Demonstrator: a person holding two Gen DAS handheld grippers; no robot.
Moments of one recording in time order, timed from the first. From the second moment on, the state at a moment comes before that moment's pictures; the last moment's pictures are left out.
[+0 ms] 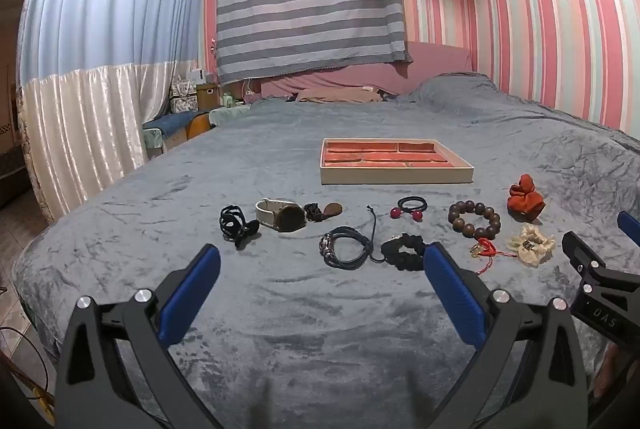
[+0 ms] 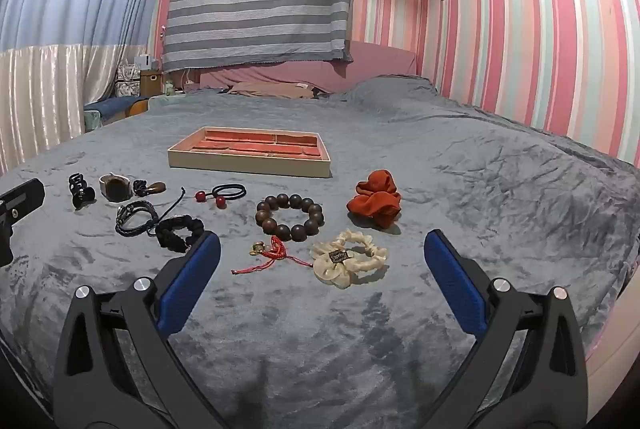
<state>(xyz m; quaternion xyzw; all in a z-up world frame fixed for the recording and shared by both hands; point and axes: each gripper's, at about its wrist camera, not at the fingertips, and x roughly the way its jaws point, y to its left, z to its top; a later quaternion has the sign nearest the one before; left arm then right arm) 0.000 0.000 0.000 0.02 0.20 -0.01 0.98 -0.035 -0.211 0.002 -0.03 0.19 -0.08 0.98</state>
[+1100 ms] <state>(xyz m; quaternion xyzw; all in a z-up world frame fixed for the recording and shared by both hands) -0.002 -0.003 0.003 0.02 0.19 -0.01 0.98 -0.038 -0.214 0.003 -0.03 0.18 -0.08 0.98</state>
